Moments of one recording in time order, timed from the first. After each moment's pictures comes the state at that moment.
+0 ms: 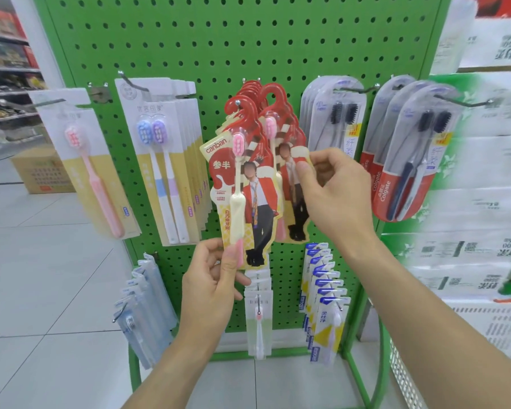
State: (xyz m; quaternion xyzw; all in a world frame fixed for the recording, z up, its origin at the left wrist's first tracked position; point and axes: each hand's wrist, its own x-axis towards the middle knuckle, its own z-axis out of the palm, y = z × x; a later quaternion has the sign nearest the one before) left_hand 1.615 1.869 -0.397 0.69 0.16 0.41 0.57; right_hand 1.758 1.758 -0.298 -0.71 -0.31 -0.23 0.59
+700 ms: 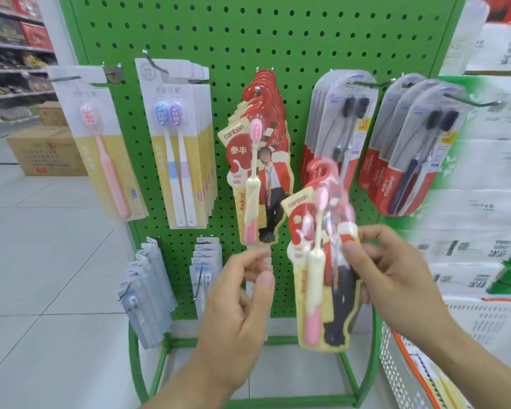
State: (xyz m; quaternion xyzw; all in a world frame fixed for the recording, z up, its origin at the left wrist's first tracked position) left_hand 1.570 1.825 -0.401 0.75 0.07 0.40 0.52; right_hand 1.703 1.667 -0.360 -0.69 -0.34 0.01 0.64
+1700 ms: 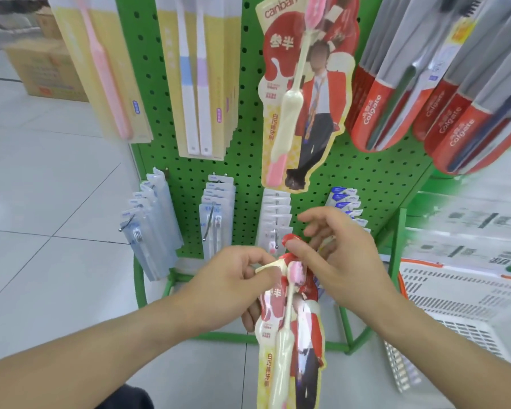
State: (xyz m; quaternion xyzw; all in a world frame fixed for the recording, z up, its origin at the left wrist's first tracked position) left_hand 1.568 1.872 -0.439 0.74 0.15 0.01 0.65; right_hand 1.708 1.729 -0.439 -0.77 -0.43 0.02 0.46
